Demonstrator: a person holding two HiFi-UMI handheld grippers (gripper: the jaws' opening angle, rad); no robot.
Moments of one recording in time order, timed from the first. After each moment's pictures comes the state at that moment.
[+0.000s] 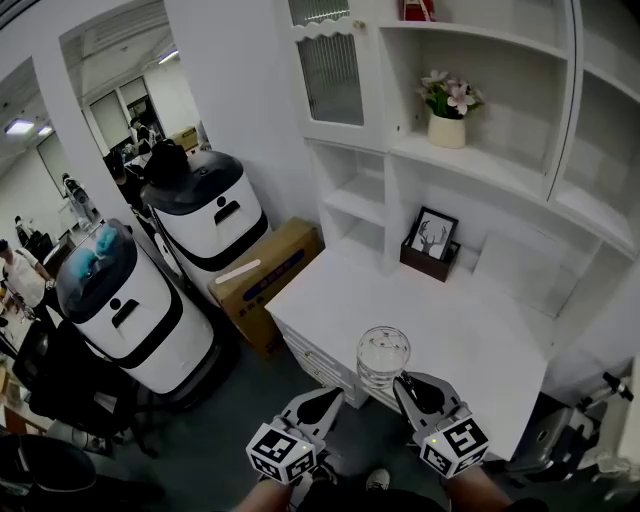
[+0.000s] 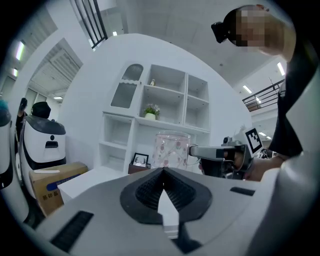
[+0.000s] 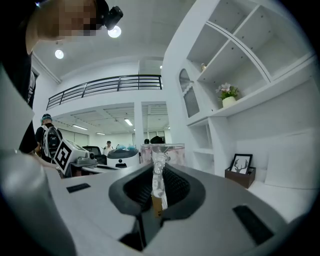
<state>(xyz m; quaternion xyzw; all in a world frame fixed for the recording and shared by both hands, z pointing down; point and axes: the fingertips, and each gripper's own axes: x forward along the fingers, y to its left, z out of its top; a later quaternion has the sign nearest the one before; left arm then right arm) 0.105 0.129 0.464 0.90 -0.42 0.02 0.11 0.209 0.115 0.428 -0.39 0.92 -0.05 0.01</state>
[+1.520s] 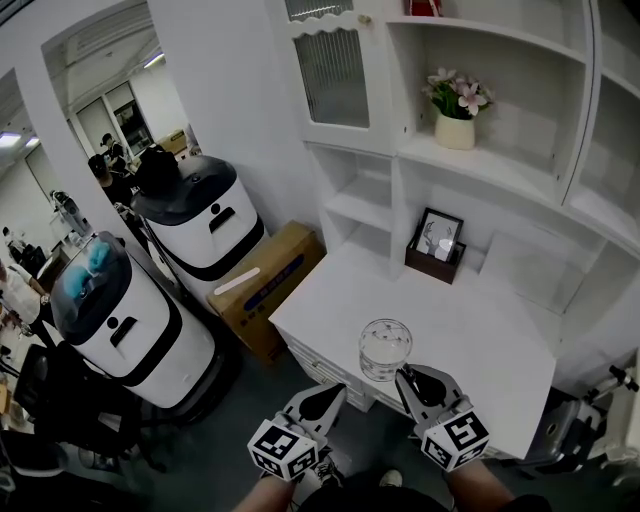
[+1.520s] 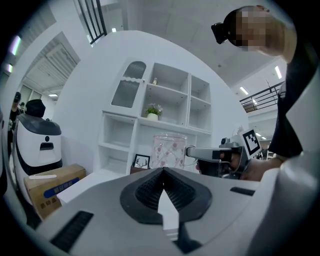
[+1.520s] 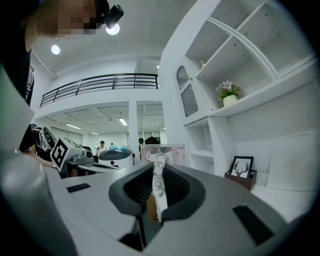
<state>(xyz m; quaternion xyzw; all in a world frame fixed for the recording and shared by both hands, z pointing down) 0.071 0.080 0.453 0.91 -0.39 0.03 0.11 0.174 0.064 0.422 -0.42 0.91 -0.05 0.01</state>
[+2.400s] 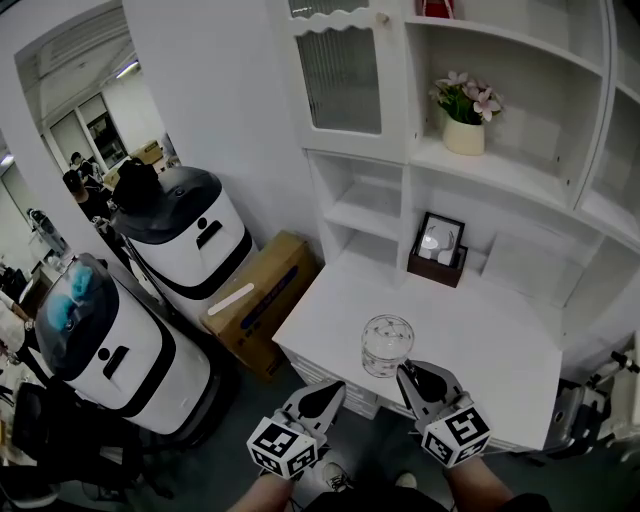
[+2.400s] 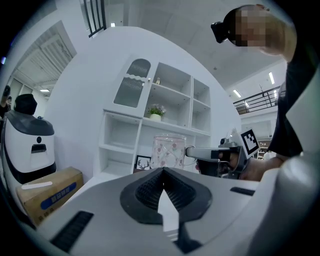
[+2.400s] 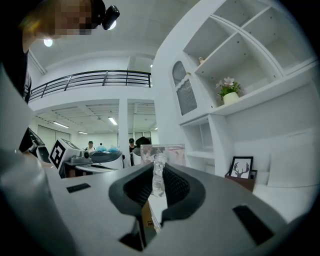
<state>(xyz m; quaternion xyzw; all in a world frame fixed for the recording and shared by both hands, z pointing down) 0.009 0.019 0.452 0.93 -0.34 0.03 0.11 0.119 0.011 0.421 -0.47 0.88 -0.06 0.01</state>
